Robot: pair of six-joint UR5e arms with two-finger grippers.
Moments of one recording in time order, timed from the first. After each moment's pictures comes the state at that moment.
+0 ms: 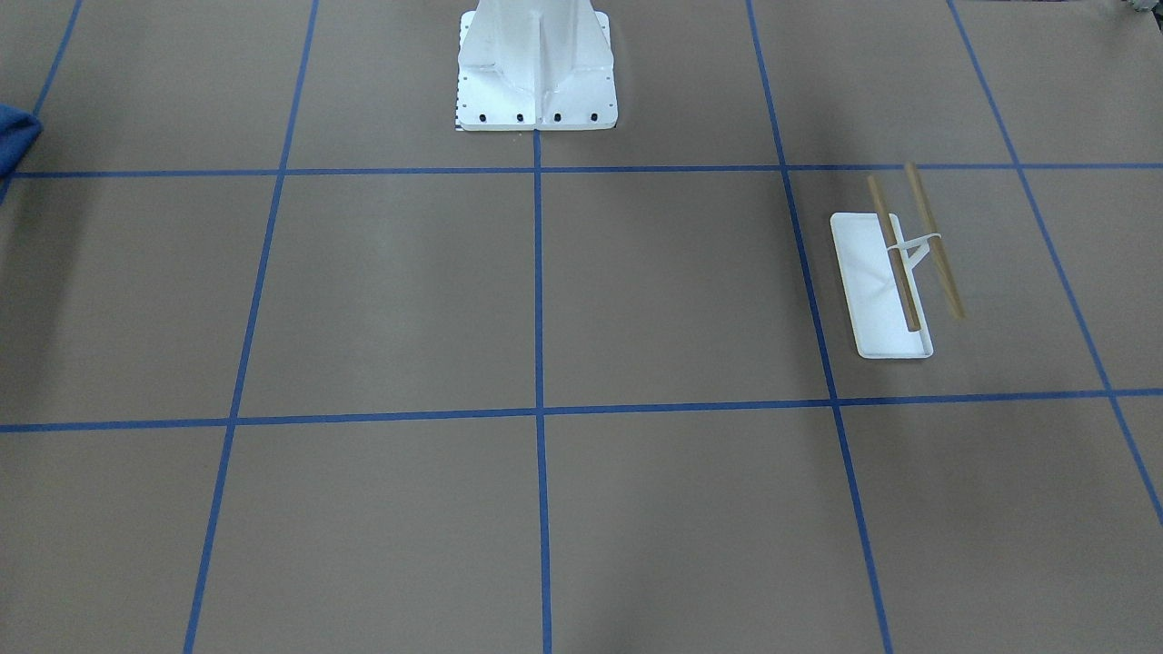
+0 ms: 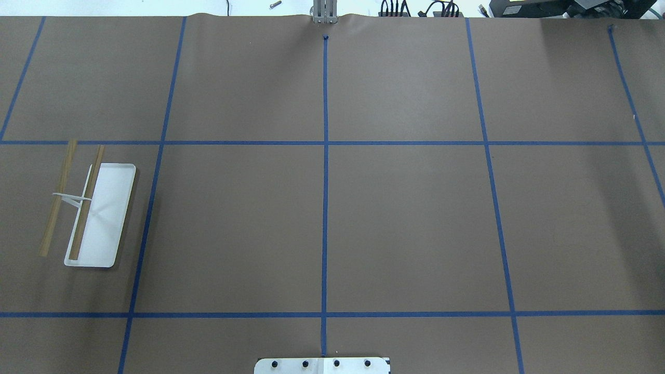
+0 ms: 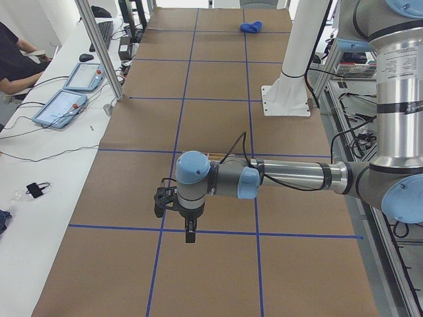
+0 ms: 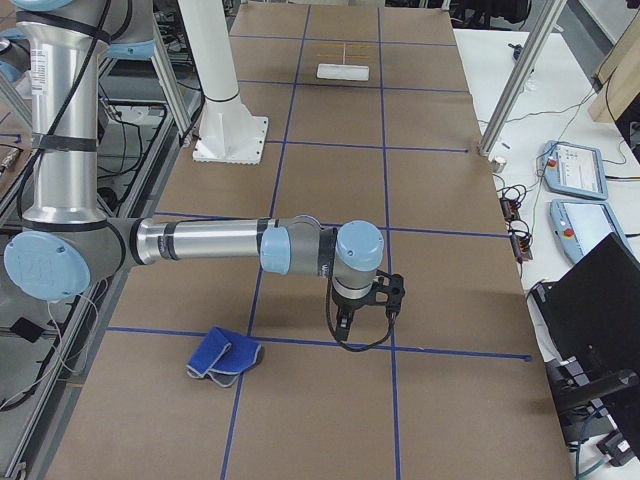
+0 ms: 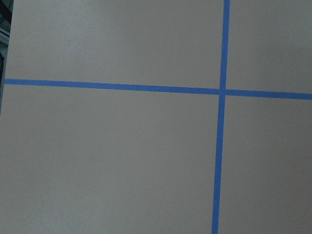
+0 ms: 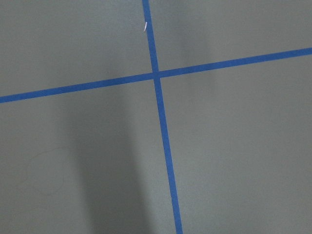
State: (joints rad) left arm -1.60 -1.45 -1.74 -1.63 -2.26 -0.11; right arm 1.58 -1.64 1.74 -1.67 2.38 0.14
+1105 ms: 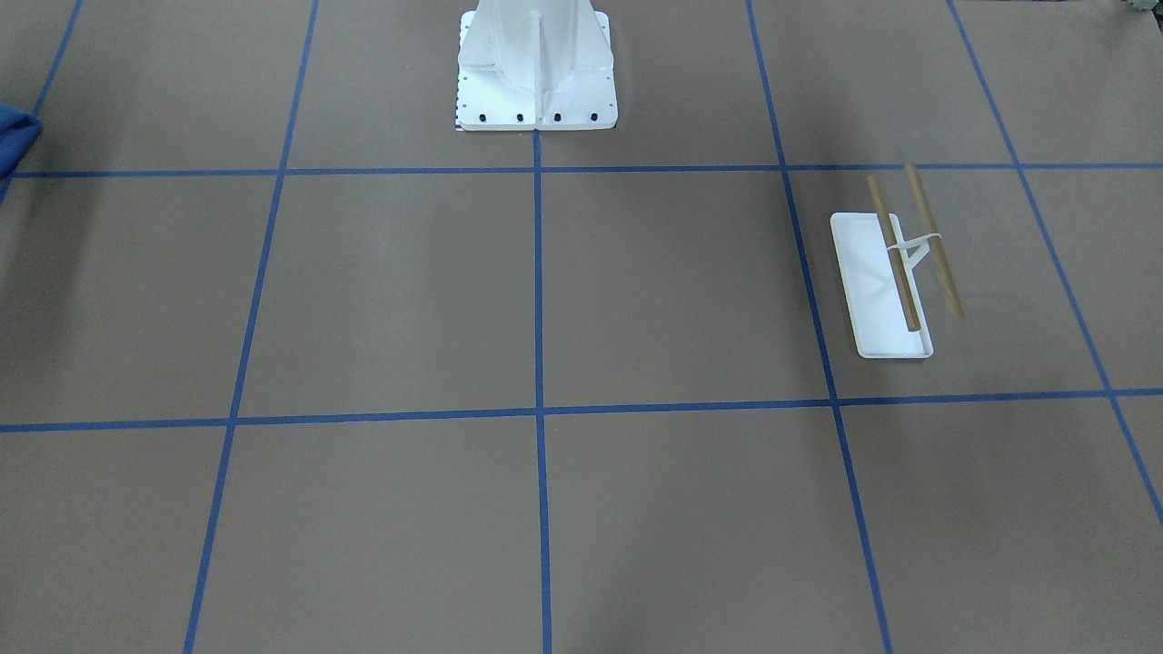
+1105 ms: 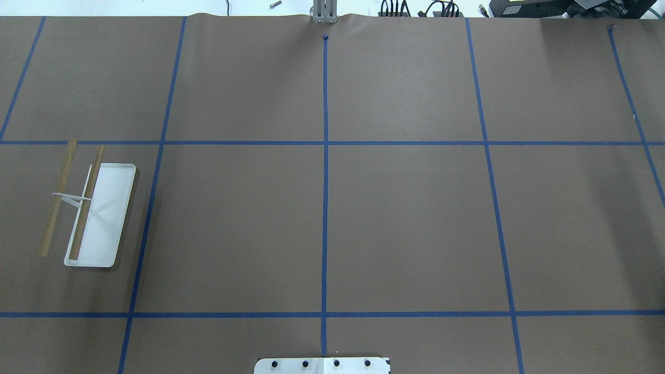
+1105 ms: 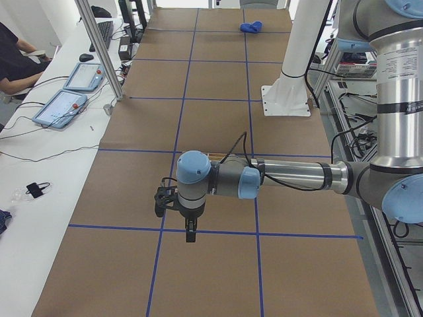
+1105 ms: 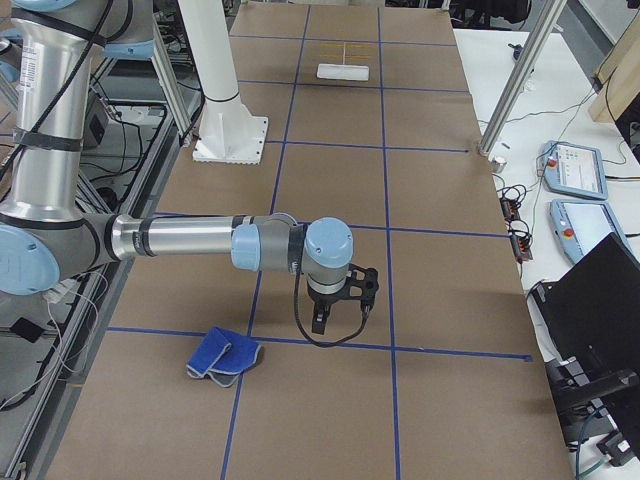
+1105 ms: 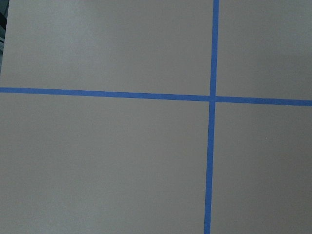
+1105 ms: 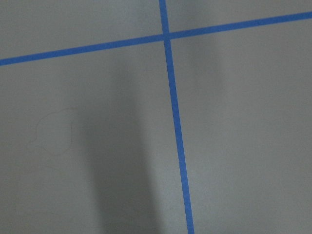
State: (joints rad) left arm -1.60 -1.45 -1.74 -1.63 -2.26 -0.11; right arm 1.57 -1.80 1.86 -1.65 2.42 0.13
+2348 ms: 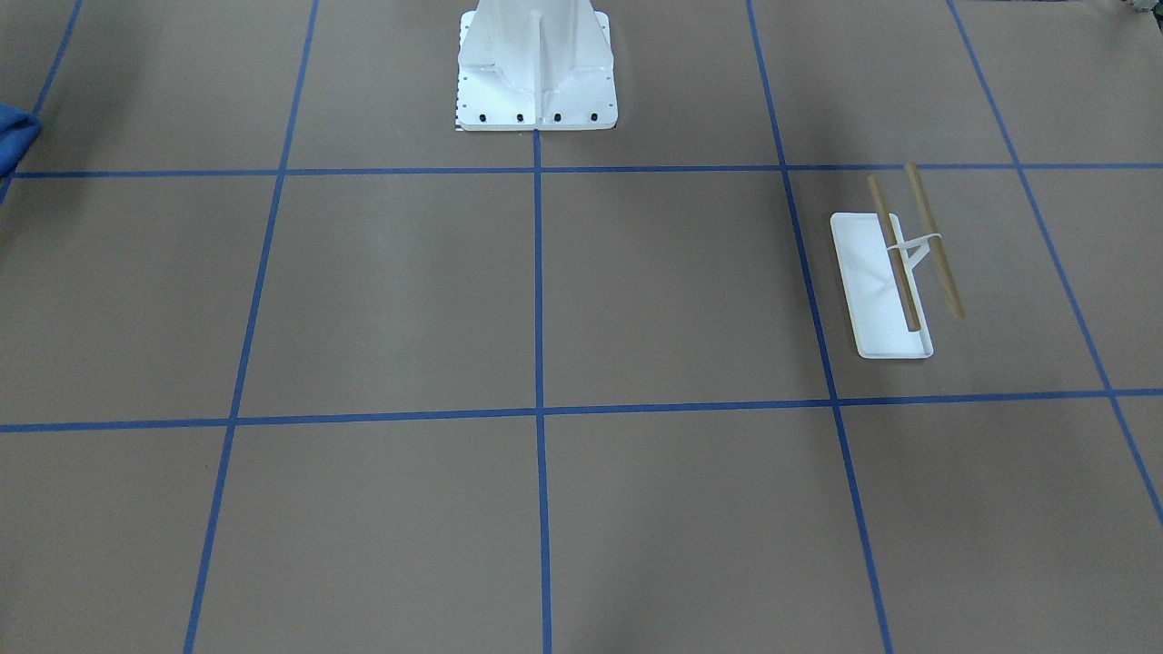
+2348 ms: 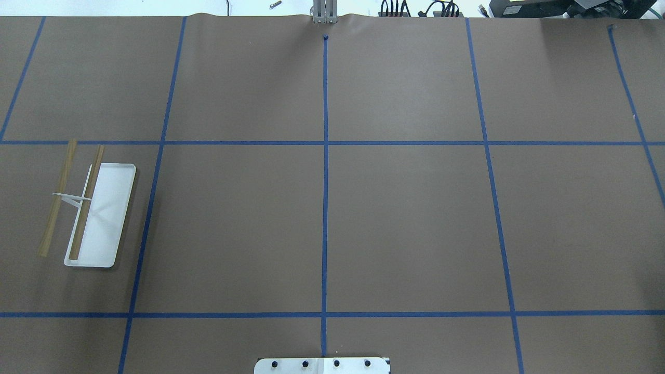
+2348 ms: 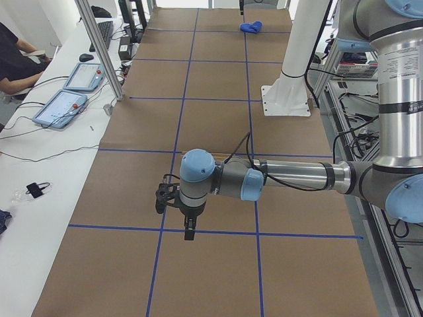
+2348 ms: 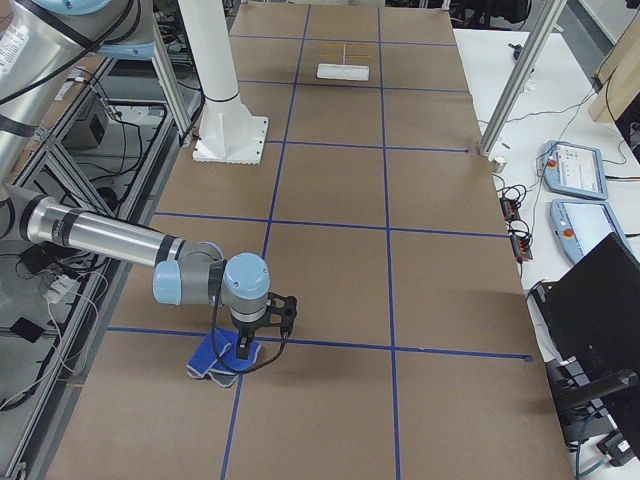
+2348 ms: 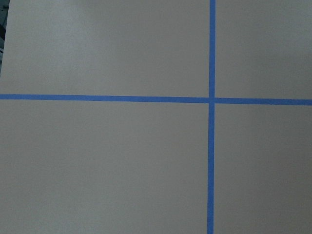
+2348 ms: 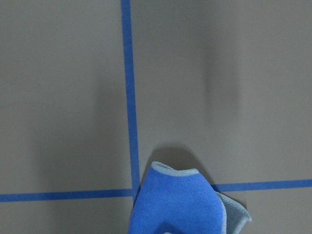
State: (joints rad) left arm -1.60 -1.43 -1.75 -1.71 -2.27 -0.12; right arm 1.40 -2.15 1.86 -1.31 2.34 0.16
